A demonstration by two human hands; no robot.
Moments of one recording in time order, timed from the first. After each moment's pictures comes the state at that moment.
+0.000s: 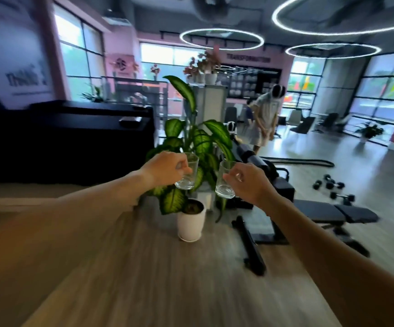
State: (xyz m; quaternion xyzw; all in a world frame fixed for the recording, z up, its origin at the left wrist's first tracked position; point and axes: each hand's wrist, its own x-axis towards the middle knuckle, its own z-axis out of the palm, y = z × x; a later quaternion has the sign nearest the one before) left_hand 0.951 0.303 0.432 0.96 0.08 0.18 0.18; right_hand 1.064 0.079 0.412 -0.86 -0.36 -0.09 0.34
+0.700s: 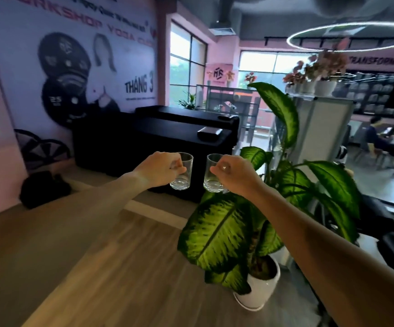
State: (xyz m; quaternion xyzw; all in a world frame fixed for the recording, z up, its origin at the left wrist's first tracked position) left_hand 1.143 0.647 0.441 0.90 0.33 0.25 0.14; right_hand 1.338 0.520 0.442 -0.73 -0.58 0.00 0.36
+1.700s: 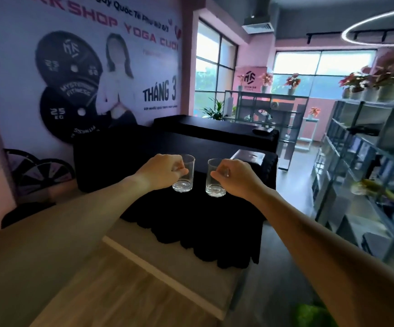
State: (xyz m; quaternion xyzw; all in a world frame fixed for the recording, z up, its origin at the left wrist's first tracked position) left_hand 1.384 1.297 0.451 0.87 0.41 0.25 0.15; right_hand 1.594 1.210 0.442 -0.70 -0.63 0.02 0.34
